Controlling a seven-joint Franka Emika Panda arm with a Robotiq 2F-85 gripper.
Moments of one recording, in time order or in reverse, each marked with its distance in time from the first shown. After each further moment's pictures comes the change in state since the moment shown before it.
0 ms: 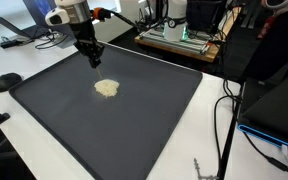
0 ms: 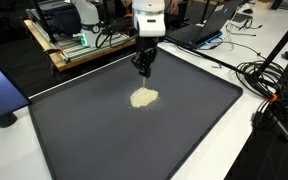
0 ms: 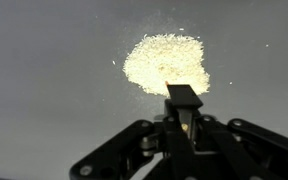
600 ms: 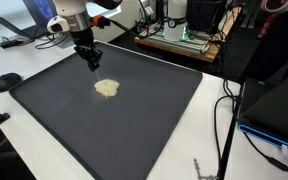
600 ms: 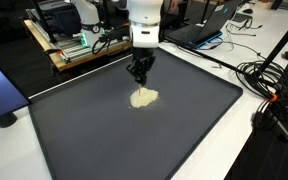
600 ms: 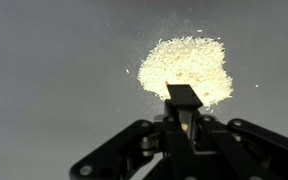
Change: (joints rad) arm 0.000 0.049 -0.024 0.003 -0.032 0.046 0.069
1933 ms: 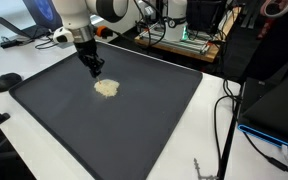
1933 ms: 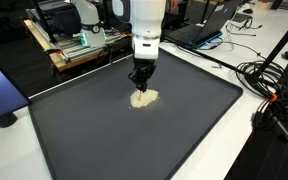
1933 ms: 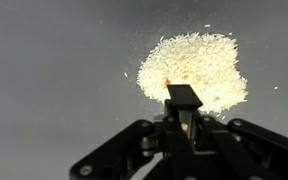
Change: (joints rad) arm 0.007 0.067 0.000 0.002 -0.031 0.074 0.068
